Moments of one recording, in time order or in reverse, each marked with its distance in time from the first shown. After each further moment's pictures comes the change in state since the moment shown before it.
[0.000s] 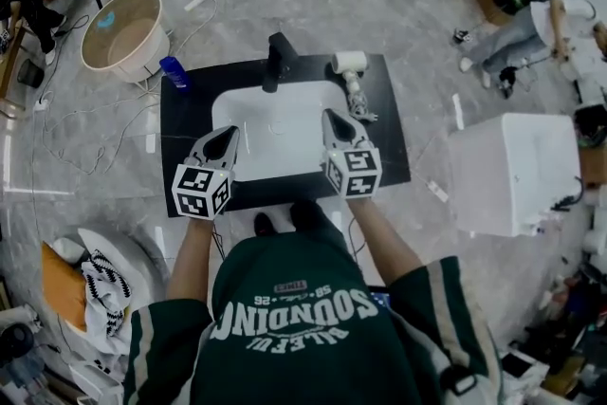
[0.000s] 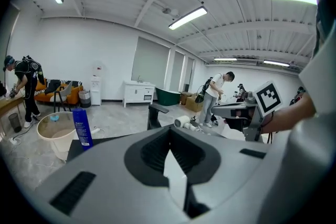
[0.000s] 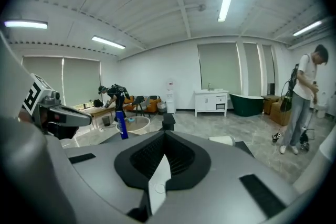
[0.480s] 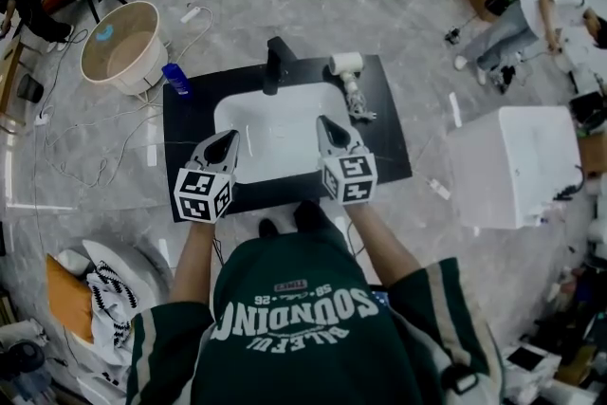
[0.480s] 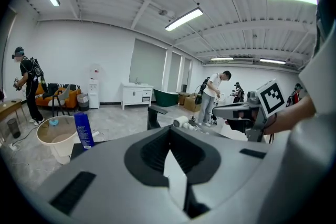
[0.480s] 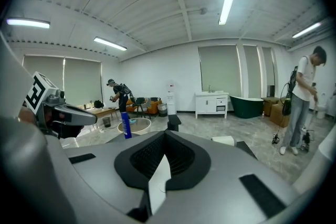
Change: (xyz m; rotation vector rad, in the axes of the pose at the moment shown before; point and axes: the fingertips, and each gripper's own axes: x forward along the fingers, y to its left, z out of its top) left arm -0.015 -0.001 0.000 0.034 -0.016 -0.018; right arm -0.017 0.027 -0.001 -0.014 -0.028 0.001
